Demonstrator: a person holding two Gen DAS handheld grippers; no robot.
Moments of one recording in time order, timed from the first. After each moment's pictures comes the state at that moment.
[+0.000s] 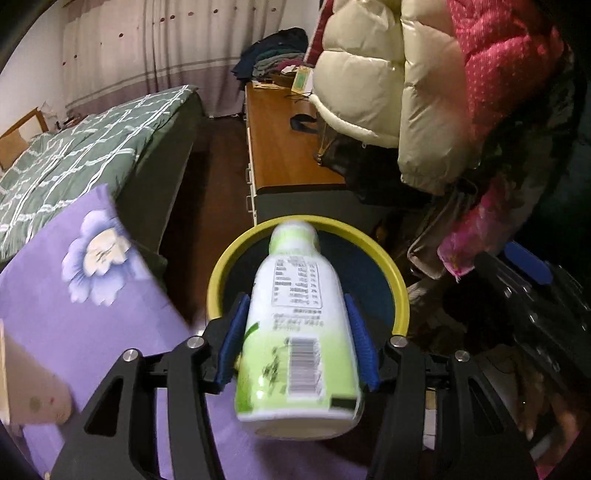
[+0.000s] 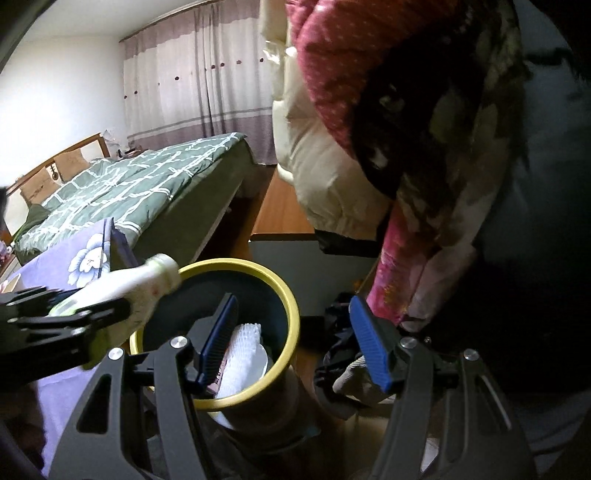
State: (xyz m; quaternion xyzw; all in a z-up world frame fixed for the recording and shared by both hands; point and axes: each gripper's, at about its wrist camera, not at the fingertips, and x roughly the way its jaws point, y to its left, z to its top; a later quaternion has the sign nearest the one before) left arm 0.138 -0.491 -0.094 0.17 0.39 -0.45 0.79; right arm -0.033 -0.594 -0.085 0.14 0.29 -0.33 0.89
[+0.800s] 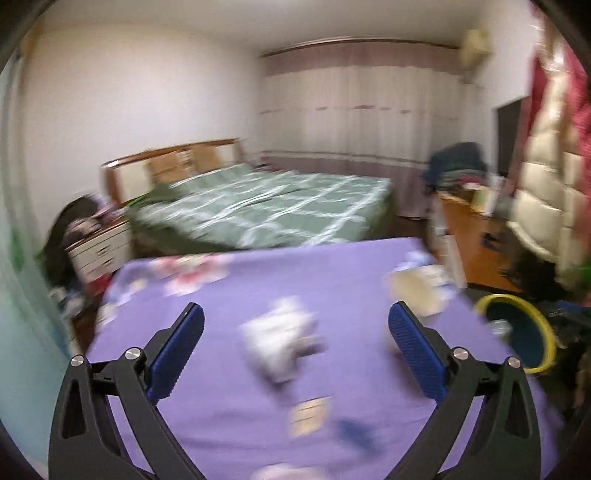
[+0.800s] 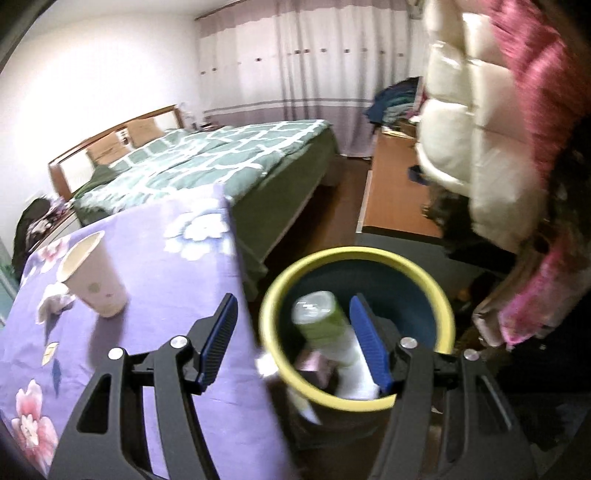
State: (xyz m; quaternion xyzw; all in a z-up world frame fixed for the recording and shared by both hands) left arm 0.156 -0.119 -0.042 0.04 0.23 -0.12 0.96; right arm 0.062 -0.480 -0.089 0.11 0.32 -0.18 0.92
